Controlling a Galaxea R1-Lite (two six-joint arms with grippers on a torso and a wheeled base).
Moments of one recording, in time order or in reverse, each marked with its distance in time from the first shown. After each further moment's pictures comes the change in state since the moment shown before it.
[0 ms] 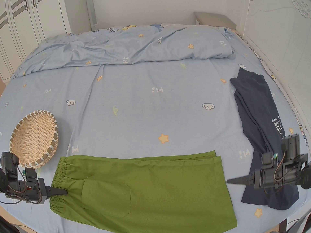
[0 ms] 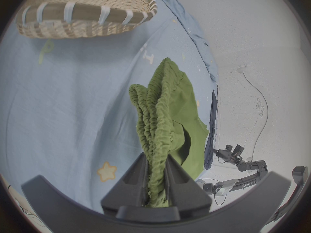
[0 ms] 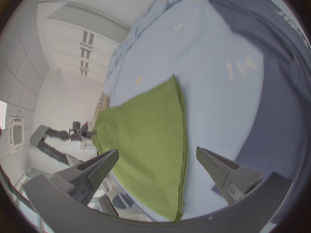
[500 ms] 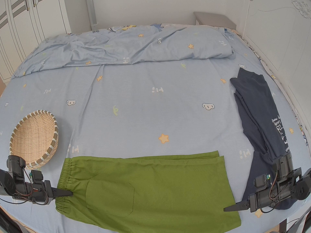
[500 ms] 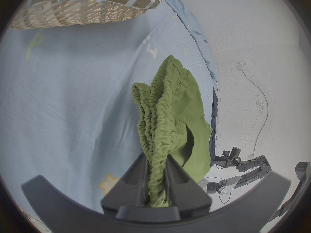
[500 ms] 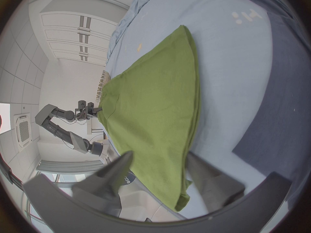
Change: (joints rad) left arm -0.037 0.140 0.058 -0.214 -0.004 -0.009; right arm 0.059 0.073 0.120 0.021 0.070 -0.083
